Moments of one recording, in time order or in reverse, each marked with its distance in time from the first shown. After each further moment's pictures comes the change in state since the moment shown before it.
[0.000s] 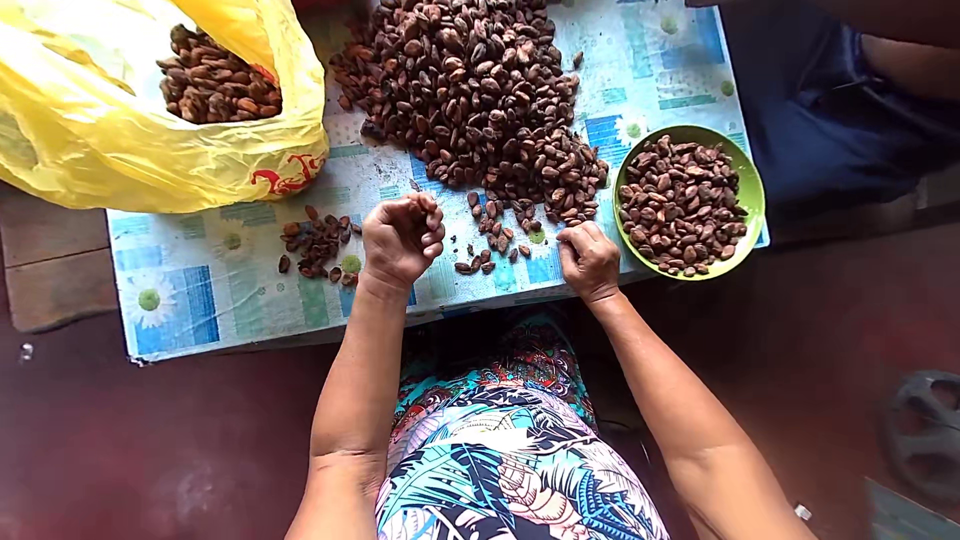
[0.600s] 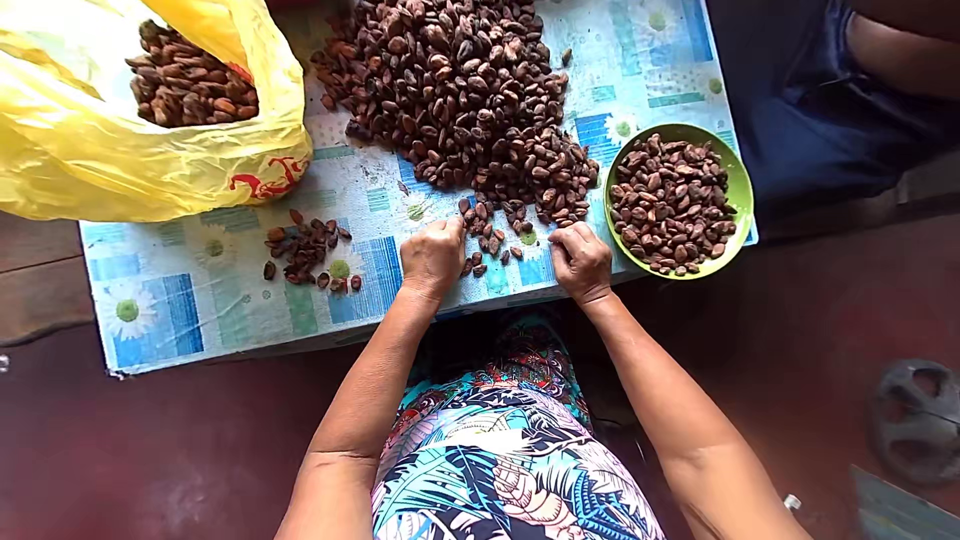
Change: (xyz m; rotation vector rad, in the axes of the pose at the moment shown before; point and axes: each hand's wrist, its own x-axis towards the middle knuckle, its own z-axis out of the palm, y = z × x) left_hand 0.009 -0.058 0.014 1.966 0.220 0.509; right_hand 0.000 -0.002 -0.001 -0.006 0.006 -0.007
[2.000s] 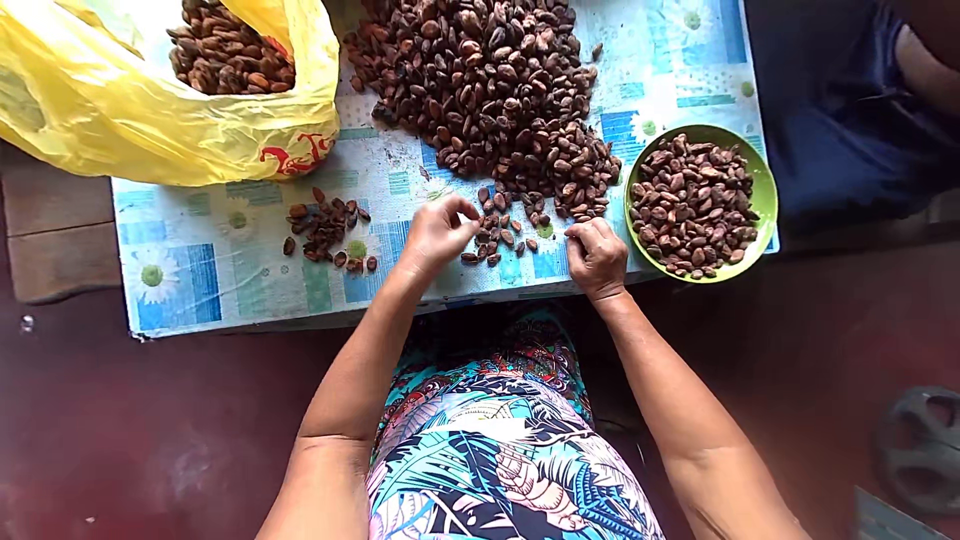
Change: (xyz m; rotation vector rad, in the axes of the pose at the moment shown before) left_hand 0.009 -0.020 -0.038 -0.670 -0.230 -0.176; right_hand 0.000 0.001 0.000 0.008 0.007 -0.010
